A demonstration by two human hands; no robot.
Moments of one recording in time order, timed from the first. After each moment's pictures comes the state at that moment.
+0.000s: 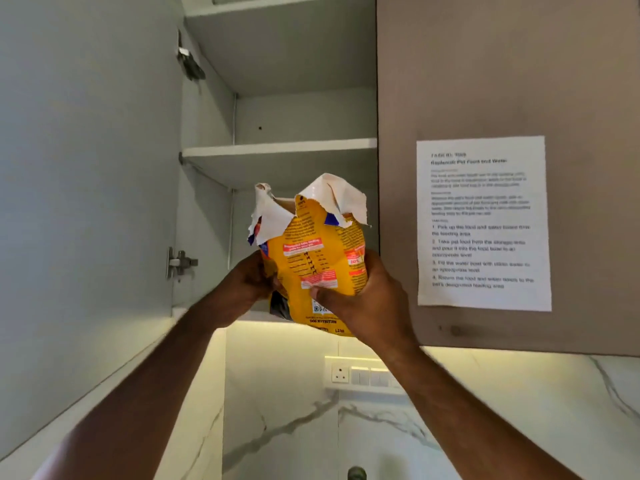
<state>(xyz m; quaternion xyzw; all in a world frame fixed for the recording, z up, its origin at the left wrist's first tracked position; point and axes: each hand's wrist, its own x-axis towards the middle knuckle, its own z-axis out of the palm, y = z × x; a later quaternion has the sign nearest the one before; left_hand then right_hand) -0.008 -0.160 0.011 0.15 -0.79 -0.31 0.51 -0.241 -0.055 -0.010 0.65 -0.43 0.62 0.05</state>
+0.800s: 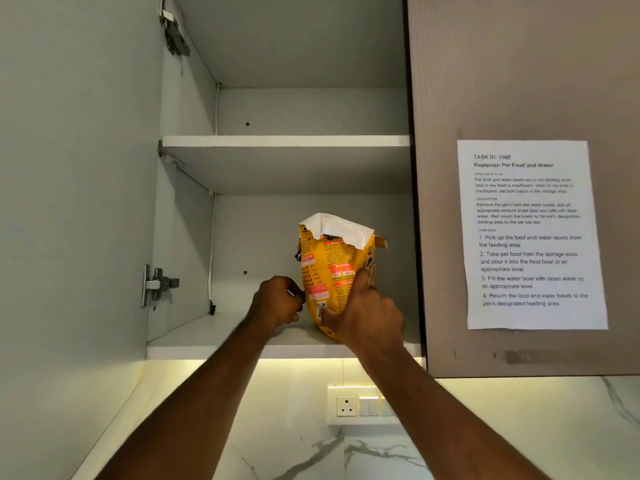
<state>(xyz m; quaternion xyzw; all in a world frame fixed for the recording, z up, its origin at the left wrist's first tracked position) -0.053 -0.304 0.021 0.45 -0.74 -0.14 0.49 -0.197 -0.190 -0.003 0.54 -0.71 0.40 0.21</state>
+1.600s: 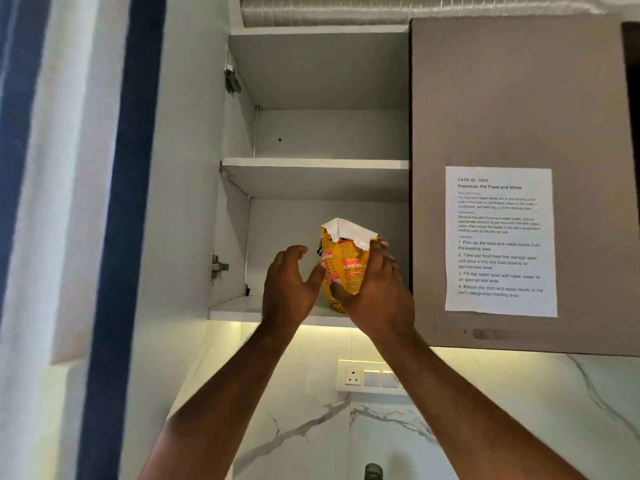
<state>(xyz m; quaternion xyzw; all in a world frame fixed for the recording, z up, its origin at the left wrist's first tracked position) -0.017 -0.132 0.006 0.35 -0.66 0.04 0.67 -0.158 -0.058 0.005 0.58 -0.61 0.48 0.25</state>
